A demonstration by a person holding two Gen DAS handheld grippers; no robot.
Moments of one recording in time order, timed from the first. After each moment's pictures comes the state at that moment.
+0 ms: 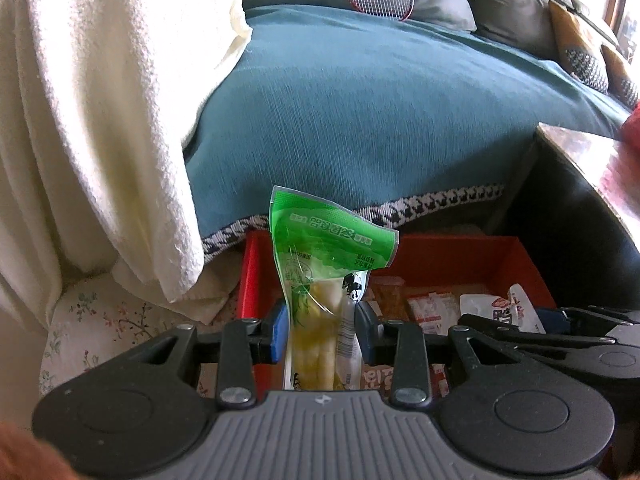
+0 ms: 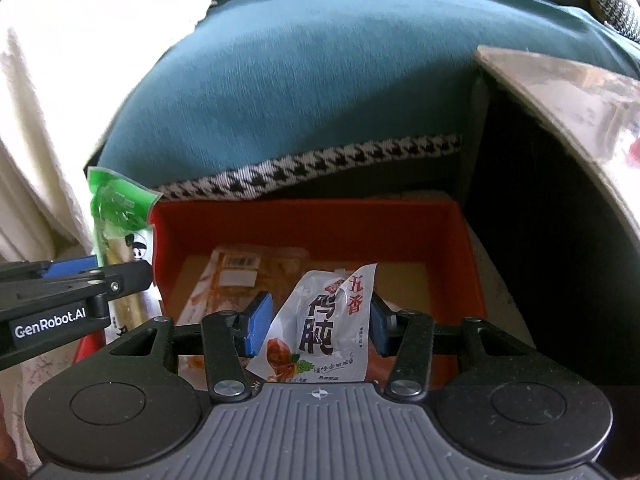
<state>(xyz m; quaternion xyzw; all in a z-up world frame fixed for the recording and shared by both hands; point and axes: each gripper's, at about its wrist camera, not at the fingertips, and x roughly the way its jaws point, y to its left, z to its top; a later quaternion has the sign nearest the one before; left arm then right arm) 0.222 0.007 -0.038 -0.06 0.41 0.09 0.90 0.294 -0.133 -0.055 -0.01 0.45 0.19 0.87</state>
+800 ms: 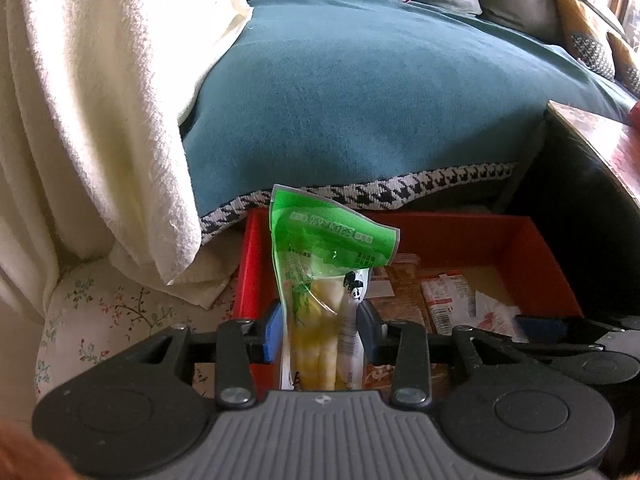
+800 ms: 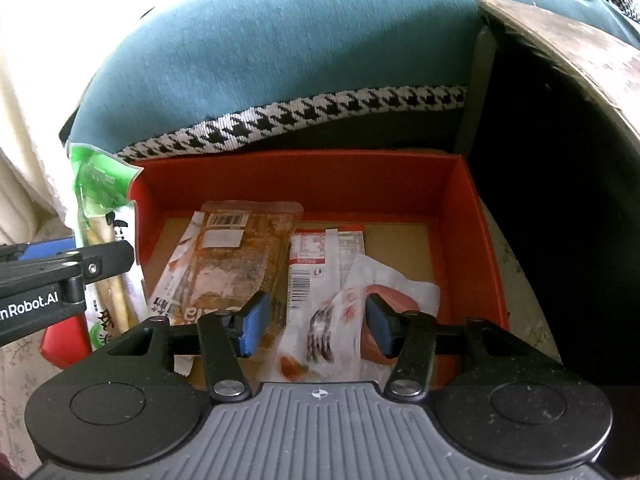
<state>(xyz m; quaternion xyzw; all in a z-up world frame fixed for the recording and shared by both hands) 0.227 0.008 -0.054 -0.05 0.43 0.10 0.90 0.300 -0.131 -0.081 -0.02 0.49 0.18 0.86</state>
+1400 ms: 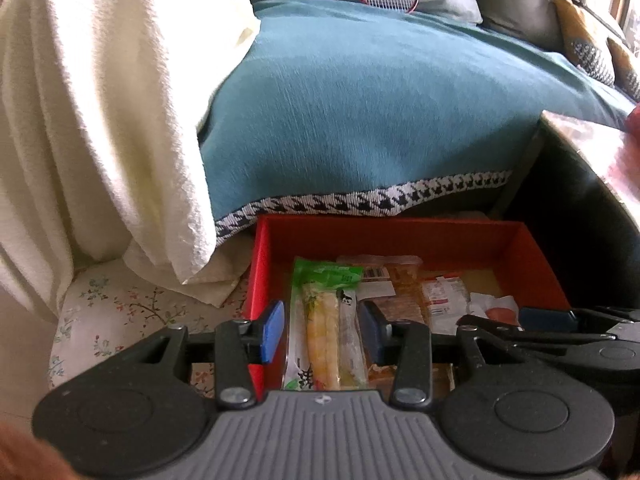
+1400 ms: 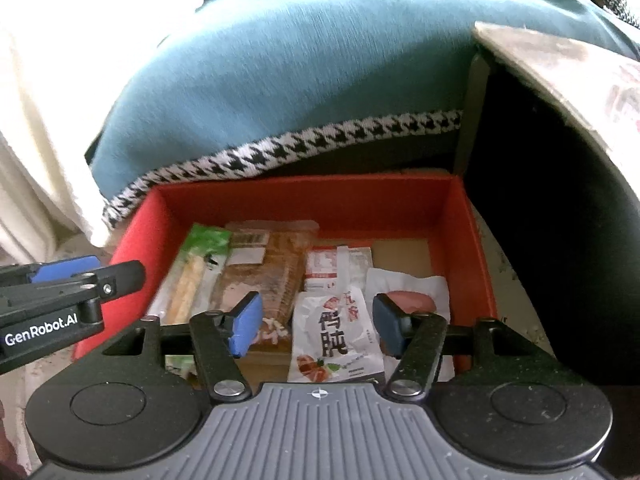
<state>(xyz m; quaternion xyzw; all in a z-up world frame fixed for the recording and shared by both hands) 0.208 0.005 -0.036 -0.05 0.42 0.10 0.90 0.288 -0.135 -0.054 0.00 0.46 0.19 0.87</state>
